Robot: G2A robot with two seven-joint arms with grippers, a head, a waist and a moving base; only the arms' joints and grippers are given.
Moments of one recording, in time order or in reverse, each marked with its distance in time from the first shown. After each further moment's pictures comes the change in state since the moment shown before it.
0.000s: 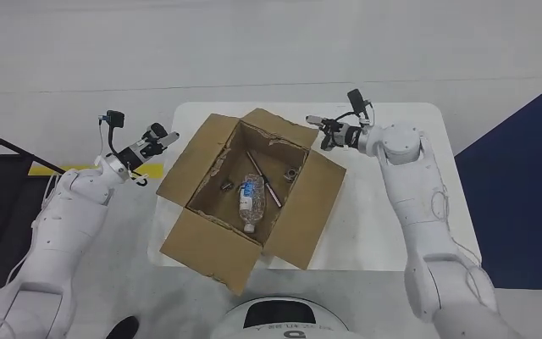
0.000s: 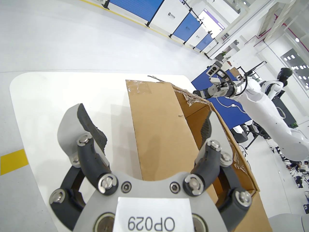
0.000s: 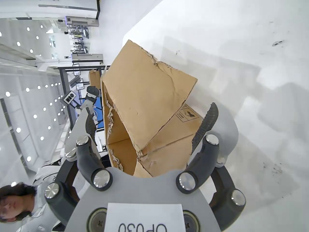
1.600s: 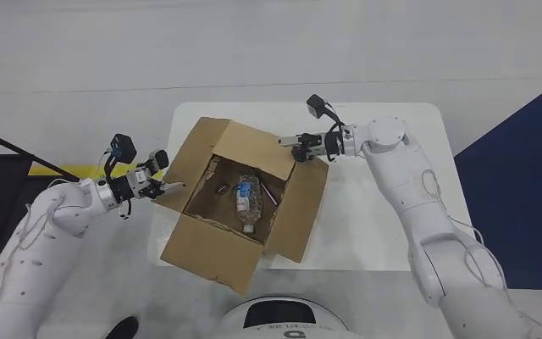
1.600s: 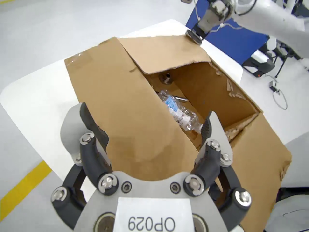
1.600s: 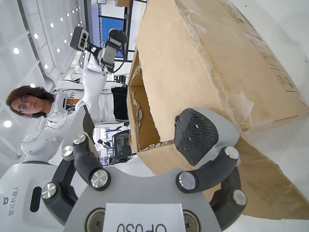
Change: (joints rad) left arm 0.472 0.164 -0.293 -0.587 0.533 -0.068 0.158; right arm 0.110 0.029 -0.276 0.071 0.315 -0.240 0.327
